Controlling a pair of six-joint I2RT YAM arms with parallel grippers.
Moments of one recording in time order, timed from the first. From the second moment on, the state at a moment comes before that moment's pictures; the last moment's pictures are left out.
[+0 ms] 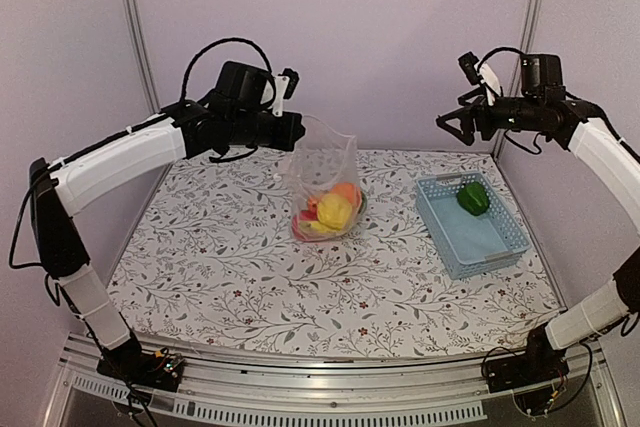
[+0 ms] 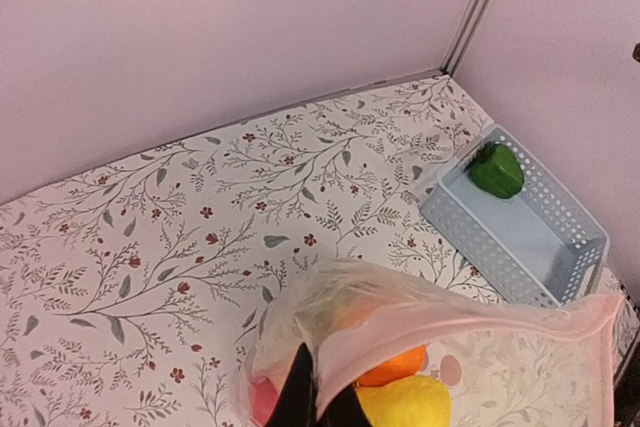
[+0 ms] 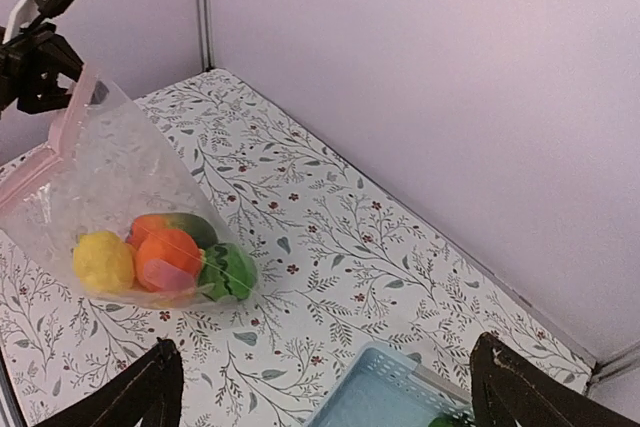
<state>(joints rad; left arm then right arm) -0.74 1.72 1.65 -0.42 -0.07 -0.24 0.24 1.40 1.48 -0.51 -0.53 -0.35</state>
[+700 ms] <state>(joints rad) -0.78 1.83 1.68 -0.41 0.03 -0.21 0.00 1.82 1.42 -0.57 -0.29 -0.32</state>
